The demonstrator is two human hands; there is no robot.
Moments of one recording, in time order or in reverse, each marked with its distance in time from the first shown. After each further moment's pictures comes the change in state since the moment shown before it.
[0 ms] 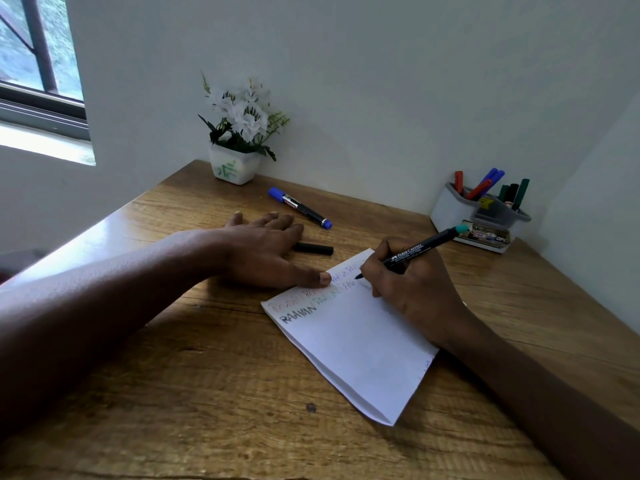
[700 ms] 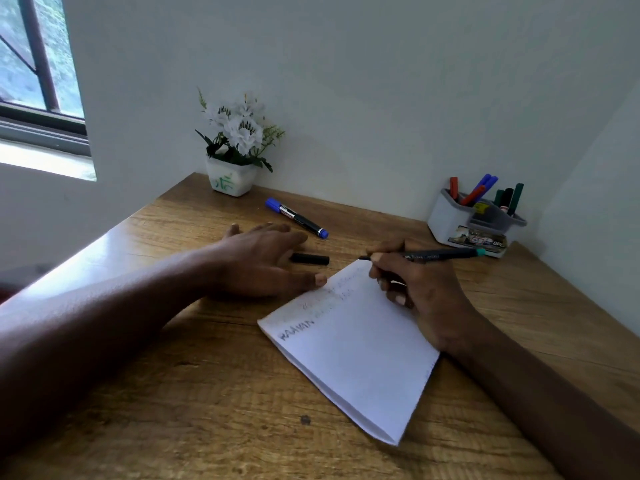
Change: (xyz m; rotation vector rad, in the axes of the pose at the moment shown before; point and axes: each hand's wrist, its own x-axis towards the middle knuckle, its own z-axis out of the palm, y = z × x) left_hand 0.001 -0.003 0.004 -0.180 0.173 0.058; right_hand 0.007 0.002 -0.010 0.472 0.049 0.256
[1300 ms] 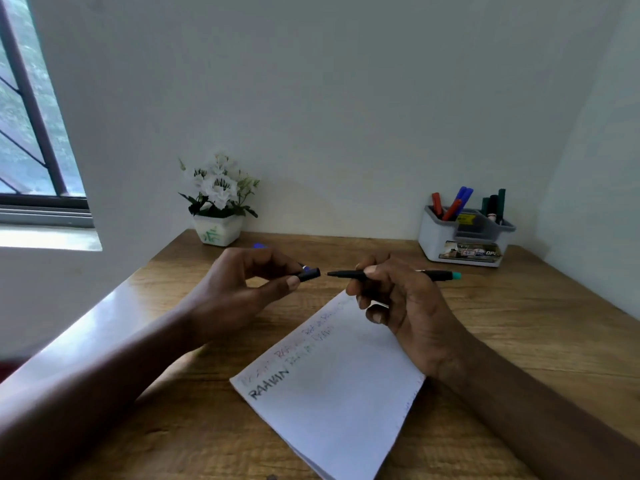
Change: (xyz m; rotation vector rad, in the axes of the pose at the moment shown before) left_hand -0.008 0.011 0.001 -0.643 0.437 0.298; right_hand 0.000 -0.010 -0.012 0.325 -0.148 0.006
